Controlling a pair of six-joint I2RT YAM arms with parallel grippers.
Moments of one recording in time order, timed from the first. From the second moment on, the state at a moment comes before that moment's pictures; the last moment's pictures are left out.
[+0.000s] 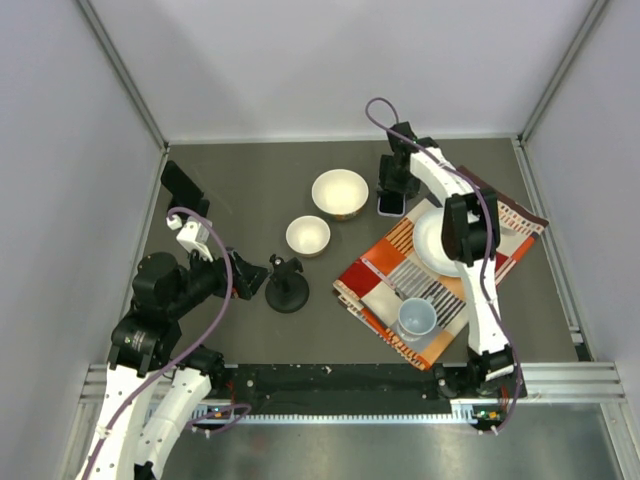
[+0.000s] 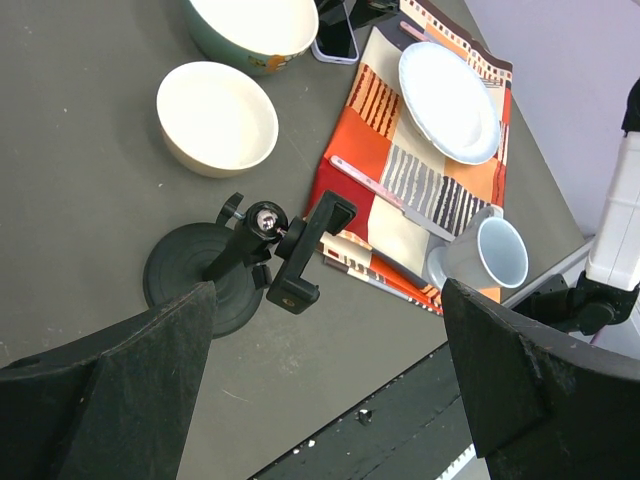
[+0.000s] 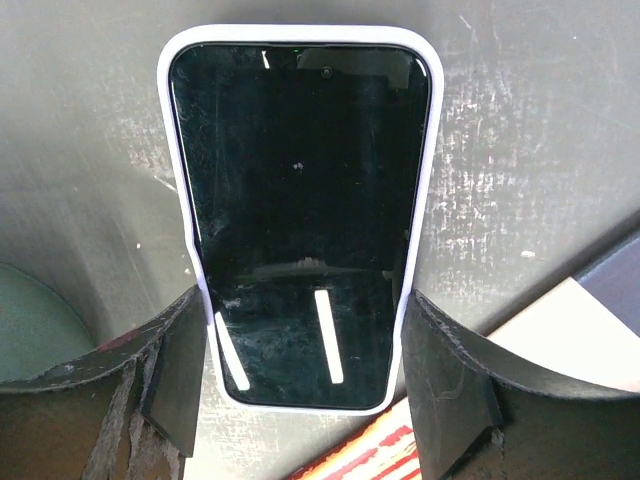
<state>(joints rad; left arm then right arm) -0.24 0.47 0.83 -0.67 0.39 -0.42 0.31 2.43 2.18 -0.89 0.09 0.40</state>
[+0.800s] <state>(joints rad) -0.24 0.47 0.83 -0.67 0.39 -0.42 0.28 1.95 1.38 -0.14 0.00 0.44</state>
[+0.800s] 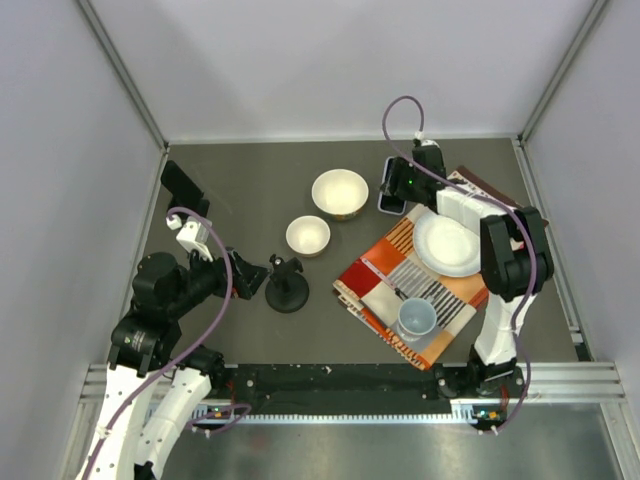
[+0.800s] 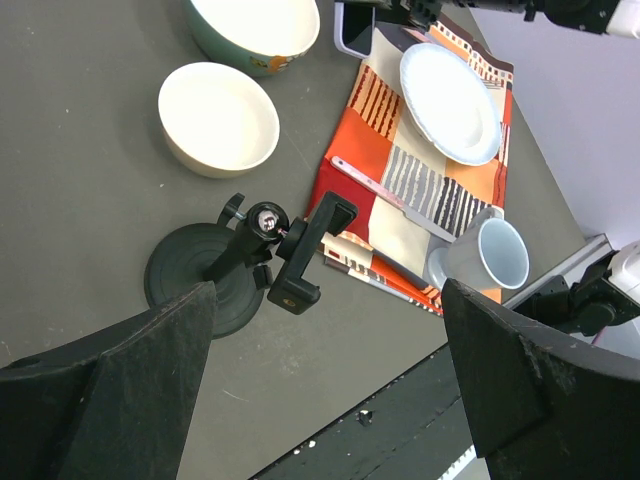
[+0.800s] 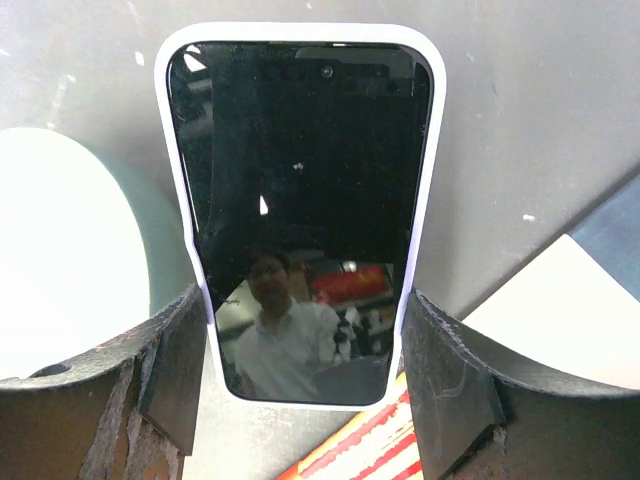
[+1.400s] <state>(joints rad) -0.24 0.53 0.86 -0.49 0.54 -0.49 0.27 1.51 0.91 0.41 -0.22 0.41</state>
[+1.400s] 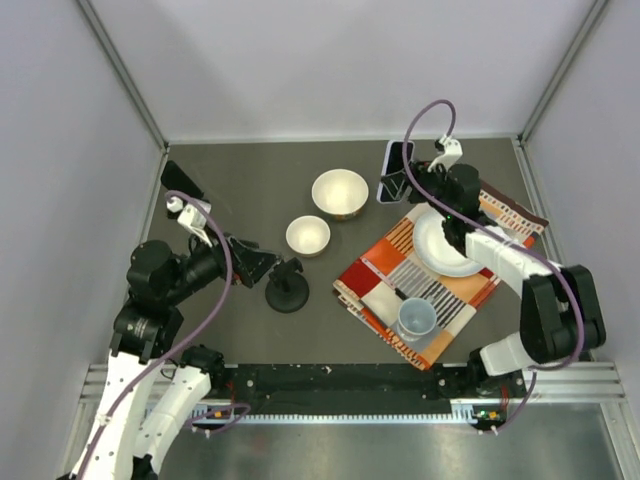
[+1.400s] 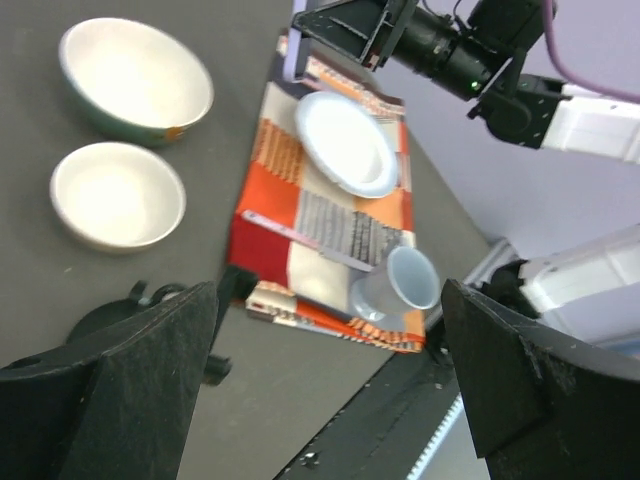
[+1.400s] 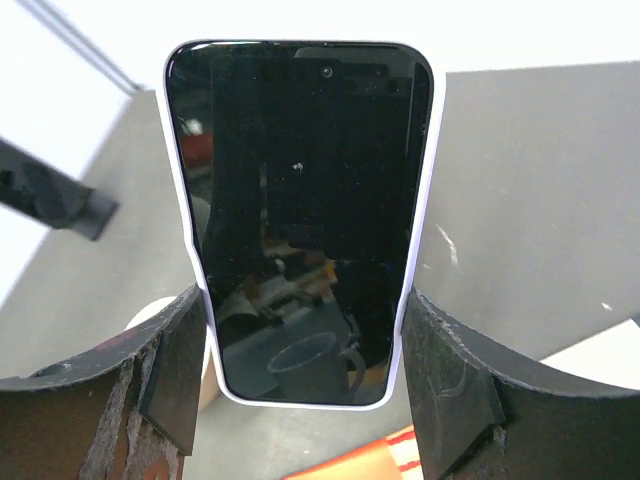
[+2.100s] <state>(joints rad) -0.71 0.90 1.04 -0.09 0.32 -0.32 0.71 1.07 1.03 0.05 -0.04 0.83</state>
